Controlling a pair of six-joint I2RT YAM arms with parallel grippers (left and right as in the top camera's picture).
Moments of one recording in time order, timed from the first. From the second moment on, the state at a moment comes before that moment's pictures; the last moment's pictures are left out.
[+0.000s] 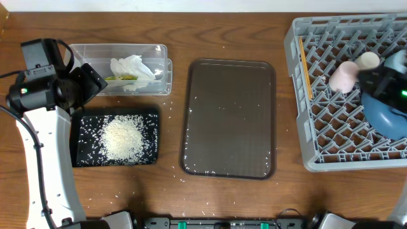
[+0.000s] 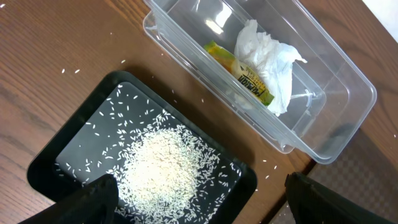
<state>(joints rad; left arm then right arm) 0.27 1.43 1.46 -1.10 0.01 -0.49 -0.43 1.40 1.42 -0.94 -0.67 0.06</state>
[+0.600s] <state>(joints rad) 0.27 1.43 1.46 -1.10 0.01 -0.49 -0.19 1.06 1.42 -1.16 -0.37 0.07</state>
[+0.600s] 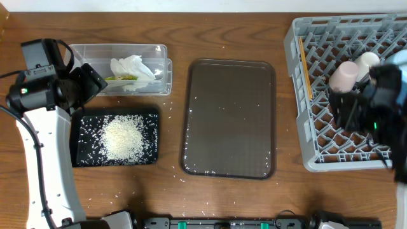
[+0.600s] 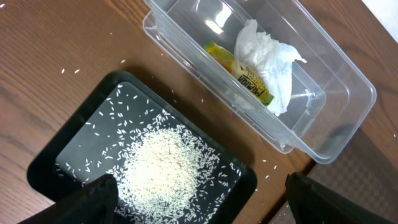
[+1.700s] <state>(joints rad) 0.27 1.43 1.46 -1.10 0.01 -0.49 -0.15 0.80 1.12 -1.20 -0.31 0.44</state>
